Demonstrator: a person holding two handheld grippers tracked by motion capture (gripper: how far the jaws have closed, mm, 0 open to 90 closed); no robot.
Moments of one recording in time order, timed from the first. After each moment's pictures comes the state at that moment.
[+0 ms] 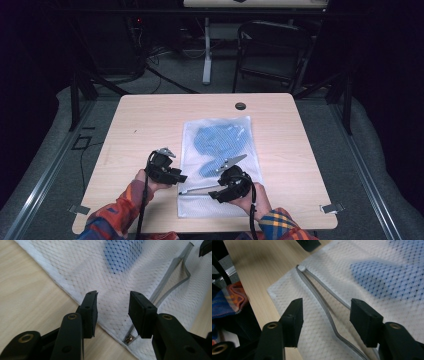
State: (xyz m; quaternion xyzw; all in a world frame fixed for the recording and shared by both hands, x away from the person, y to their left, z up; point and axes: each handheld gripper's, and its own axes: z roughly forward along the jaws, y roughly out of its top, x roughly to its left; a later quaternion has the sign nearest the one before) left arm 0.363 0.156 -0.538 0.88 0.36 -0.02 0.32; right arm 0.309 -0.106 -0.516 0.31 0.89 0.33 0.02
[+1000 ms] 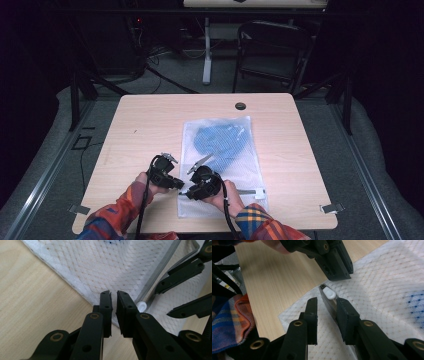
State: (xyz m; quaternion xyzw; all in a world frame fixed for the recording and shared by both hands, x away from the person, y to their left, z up) left arm 0.365 0.155 -0.555 0.89 0.35 -0.08 0.26; right arm 0.331 -0.030 -0.546 0.28 0.91 0.31 -0.05
